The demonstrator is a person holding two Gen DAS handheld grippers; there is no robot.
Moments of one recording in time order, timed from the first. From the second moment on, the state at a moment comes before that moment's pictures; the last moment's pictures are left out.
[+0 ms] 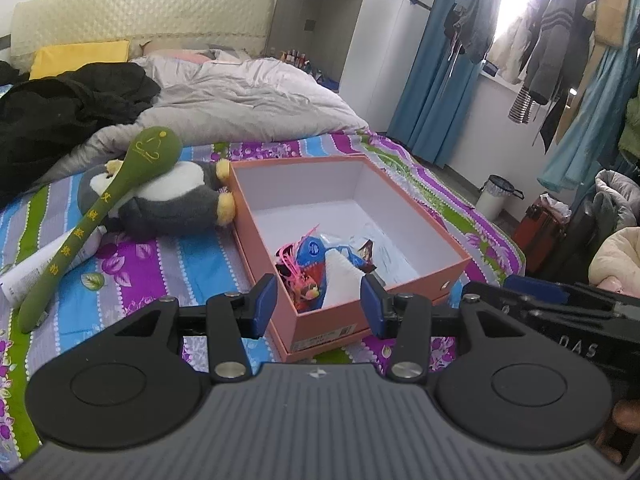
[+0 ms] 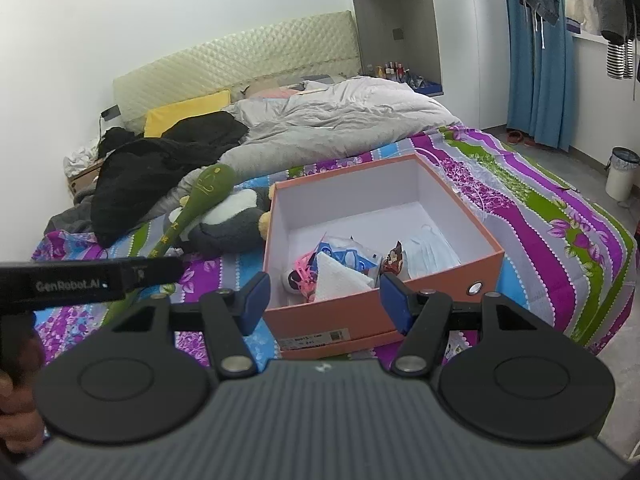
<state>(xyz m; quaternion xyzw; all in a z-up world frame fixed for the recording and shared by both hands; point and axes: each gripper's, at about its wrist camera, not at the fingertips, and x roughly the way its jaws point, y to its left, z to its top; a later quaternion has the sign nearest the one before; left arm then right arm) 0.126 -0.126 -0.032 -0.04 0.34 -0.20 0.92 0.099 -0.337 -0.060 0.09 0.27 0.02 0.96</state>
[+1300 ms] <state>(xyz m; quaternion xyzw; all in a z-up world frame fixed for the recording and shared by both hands) 0.127 -0.116 -0.021 -0.03 0.33 -0.17 0.93 0.103 -0.348 -0.058 0.07 0.26 -0.01 0.96</state>
